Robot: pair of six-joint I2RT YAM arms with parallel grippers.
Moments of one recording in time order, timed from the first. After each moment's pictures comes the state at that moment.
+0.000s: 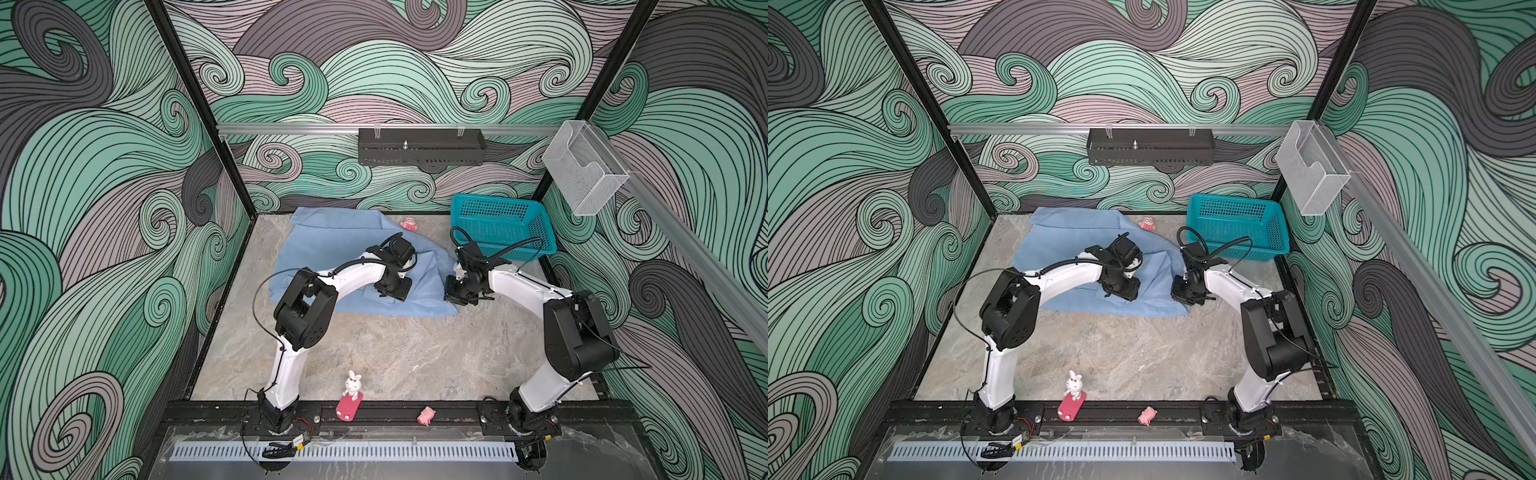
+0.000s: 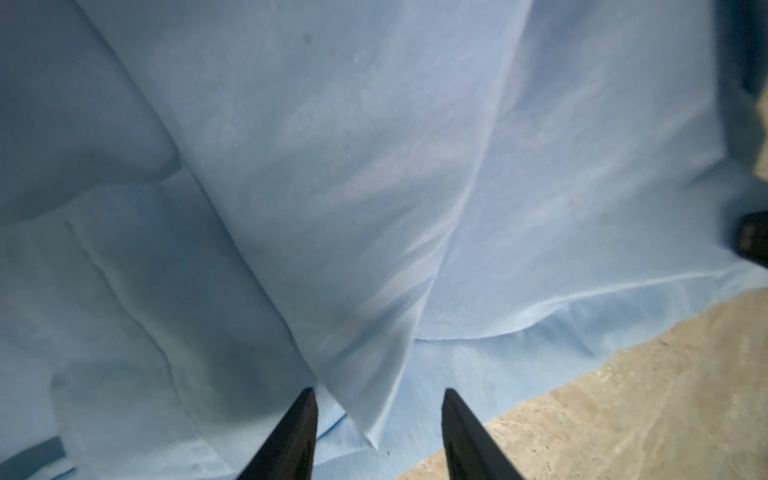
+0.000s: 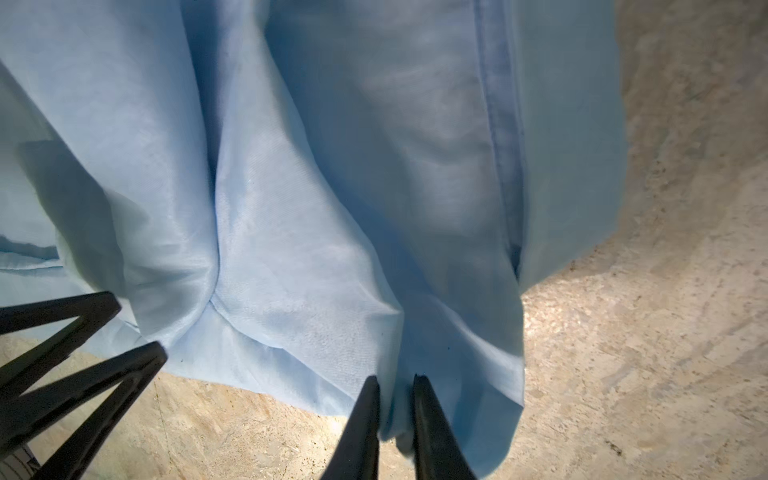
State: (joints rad) left arm -0.70 2.10 1.62 -0.81 0.09 -0.25; right arm 0.32 1.68 1.07 -0.66 -0.22 0.52
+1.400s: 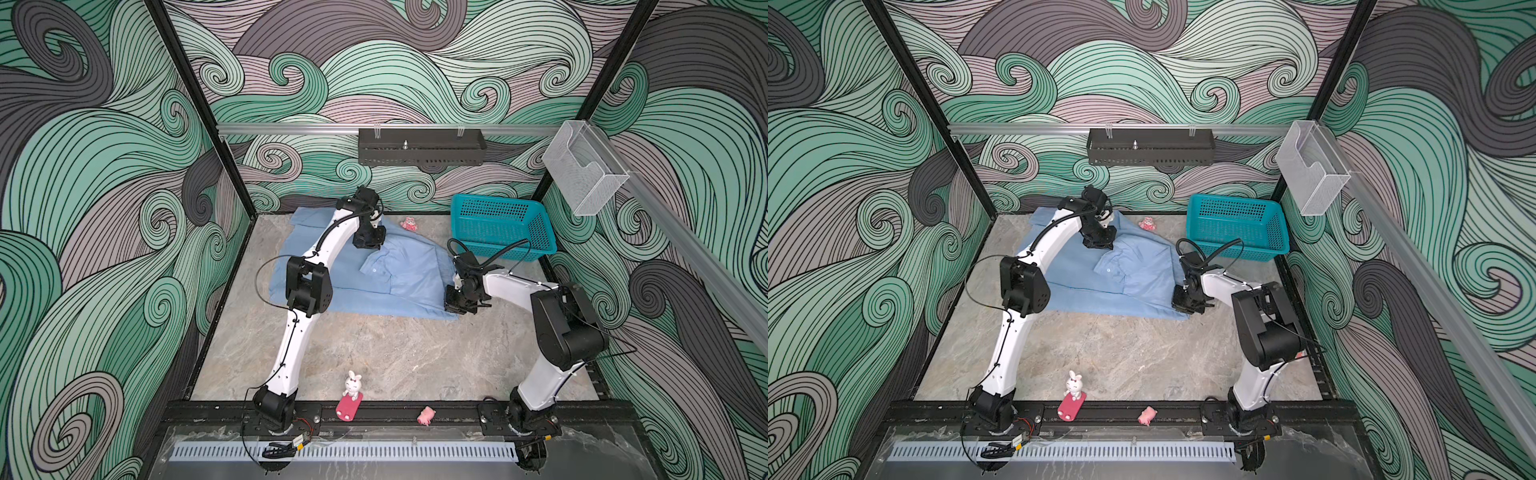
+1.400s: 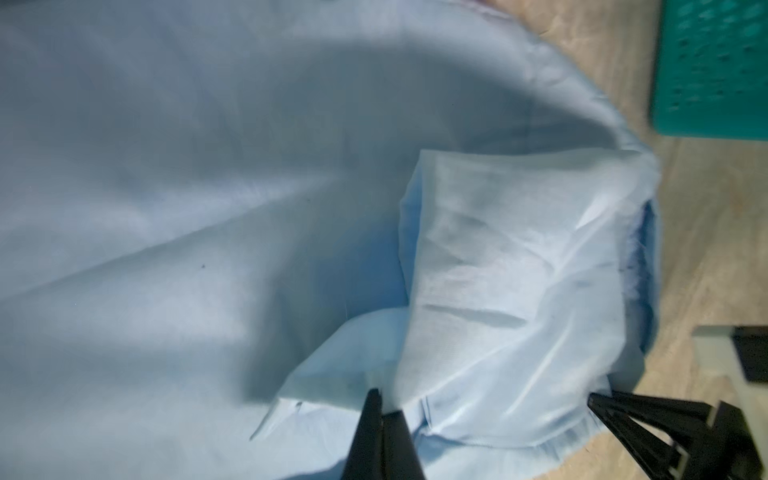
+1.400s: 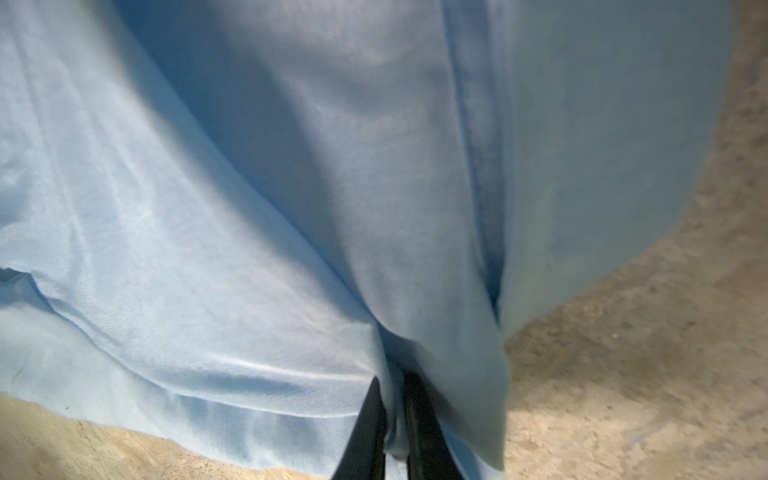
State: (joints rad) left arm -0.38 2.54 2.53 -1.27 0.25 -0.23; right arm 0.32 1.75 1.00 -0.61 -0.21 0.51
